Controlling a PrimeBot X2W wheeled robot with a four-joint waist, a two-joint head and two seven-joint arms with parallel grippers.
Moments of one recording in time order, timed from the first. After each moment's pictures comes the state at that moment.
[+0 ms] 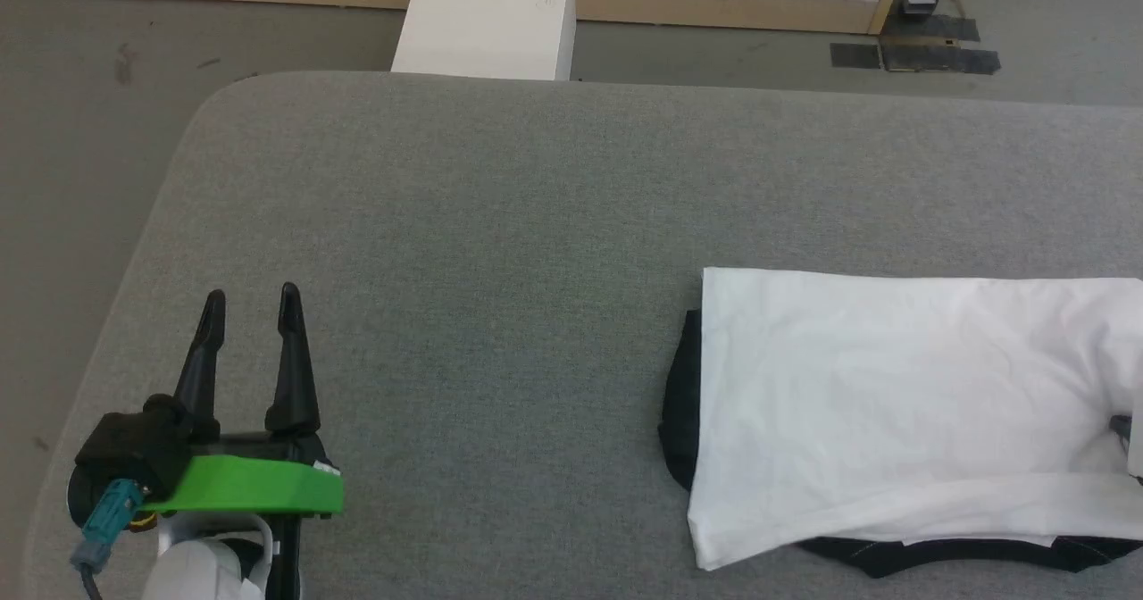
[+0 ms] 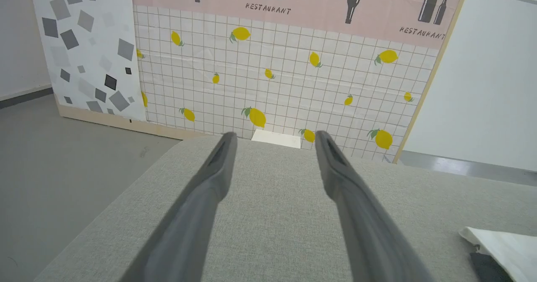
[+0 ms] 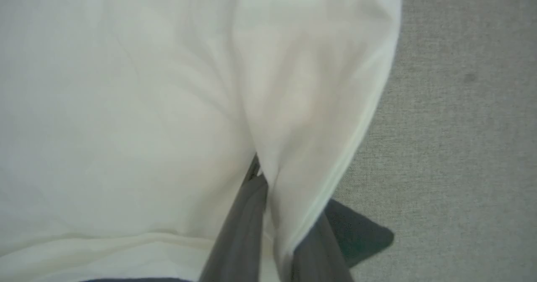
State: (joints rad) left arm -0.06 0.12 0.04 -0.03 -0.29 -0.09 -0.26; right arm -0.30 -0.44 -0.23 0.39 0.35 0.13 0.91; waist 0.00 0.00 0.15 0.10
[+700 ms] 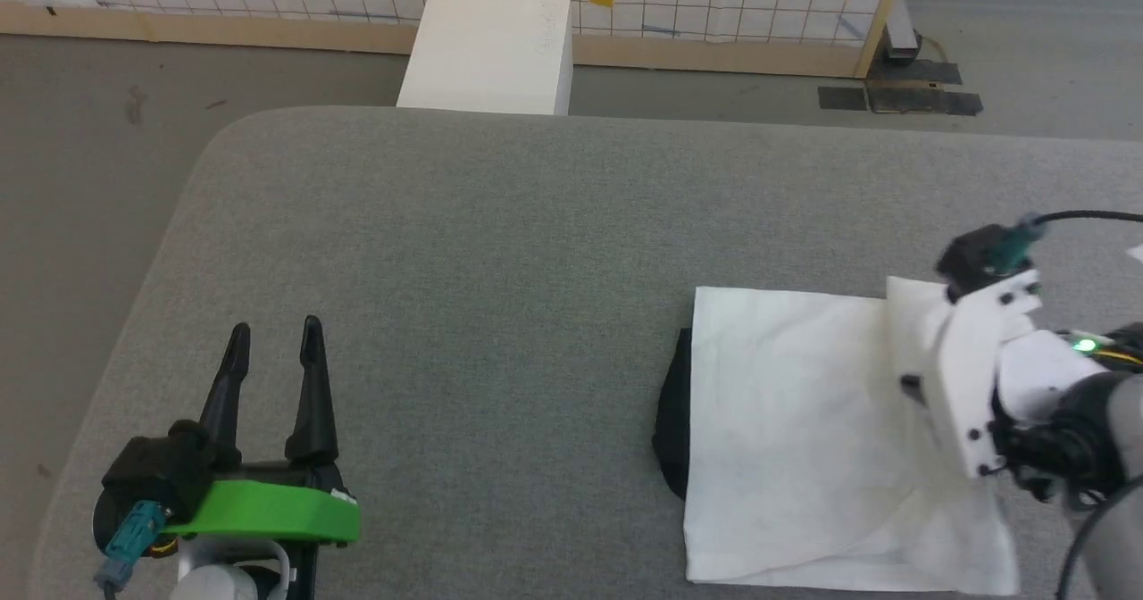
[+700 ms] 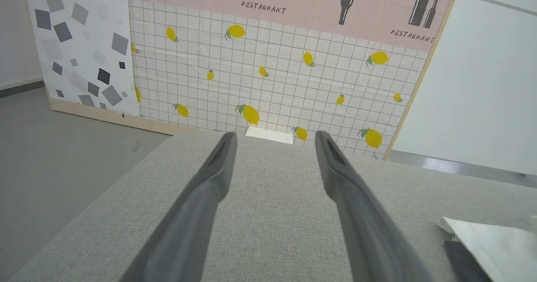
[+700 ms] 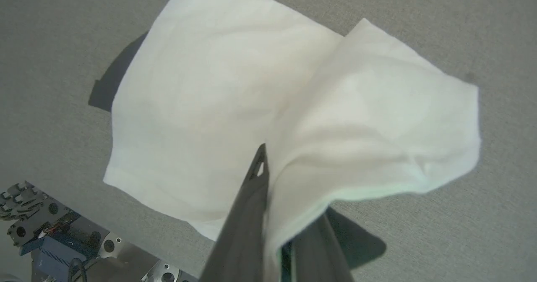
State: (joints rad) left arm -0.02 0.10 0.04 -0.01 -0.28 -0.10 -0.26; right arm -0.32 -0.40 0.15 -0.04 0.46 0.13 1.17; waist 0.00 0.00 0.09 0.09
